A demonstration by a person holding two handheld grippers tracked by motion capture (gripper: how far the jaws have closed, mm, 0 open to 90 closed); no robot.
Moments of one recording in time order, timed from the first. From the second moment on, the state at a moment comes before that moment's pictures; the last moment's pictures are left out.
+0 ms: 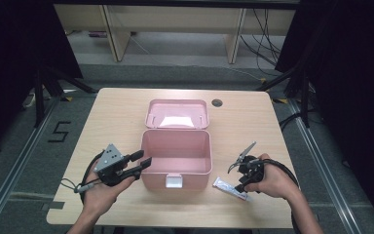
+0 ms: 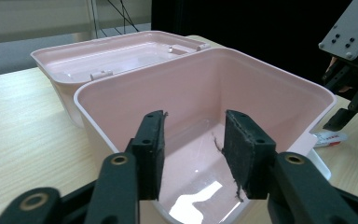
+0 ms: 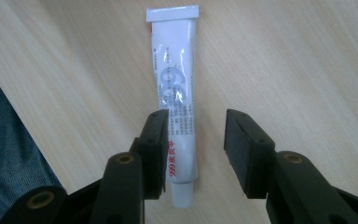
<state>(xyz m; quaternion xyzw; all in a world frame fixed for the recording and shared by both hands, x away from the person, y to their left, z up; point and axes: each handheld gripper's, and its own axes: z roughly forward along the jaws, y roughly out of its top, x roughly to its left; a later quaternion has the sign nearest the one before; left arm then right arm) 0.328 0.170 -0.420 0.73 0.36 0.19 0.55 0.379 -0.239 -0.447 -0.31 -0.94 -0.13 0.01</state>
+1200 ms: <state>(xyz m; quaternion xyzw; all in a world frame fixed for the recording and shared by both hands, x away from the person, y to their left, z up) 0.337 0.179 -0.415 0.71 0.37 0.21 0.56 0.388 -0.230 -0.450 -0.29 -0.95 -0.07 0.02</state>
